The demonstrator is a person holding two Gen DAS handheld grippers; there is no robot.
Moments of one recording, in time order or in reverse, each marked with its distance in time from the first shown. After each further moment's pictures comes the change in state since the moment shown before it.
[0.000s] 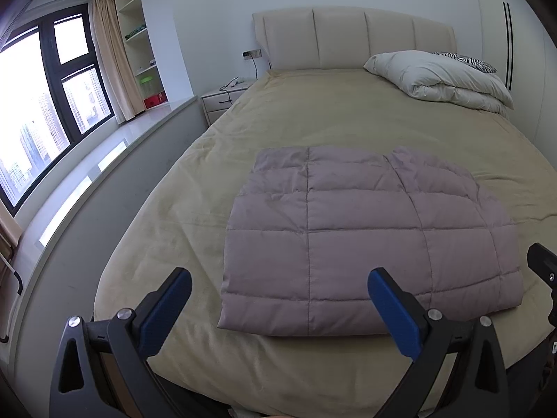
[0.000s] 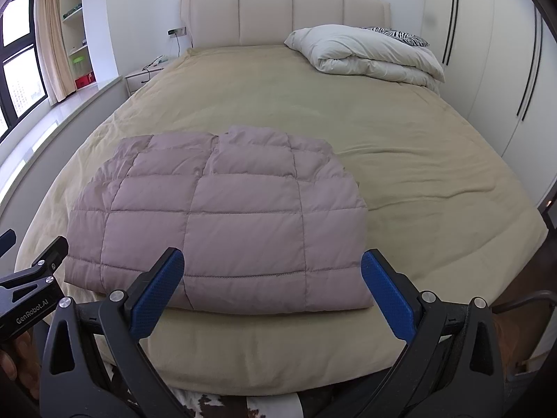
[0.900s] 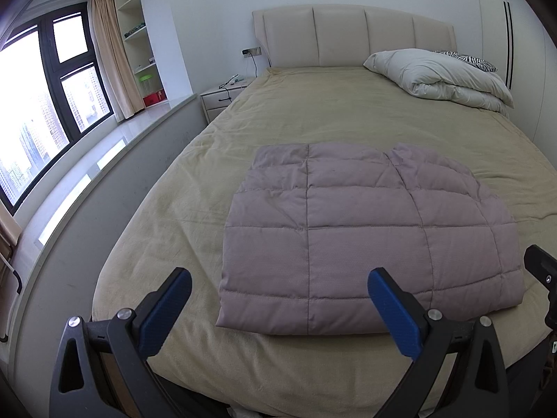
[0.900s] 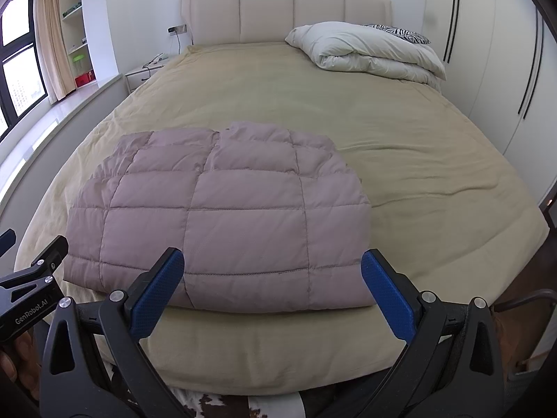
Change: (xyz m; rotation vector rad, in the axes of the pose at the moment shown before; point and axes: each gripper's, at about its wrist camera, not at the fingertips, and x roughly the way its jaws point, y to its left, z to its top) left arm 0.000 0.000 -0.001 0.000 0.007 0.000; right arm 0.000 0.001 -0.003 0.000 0.009 0.004
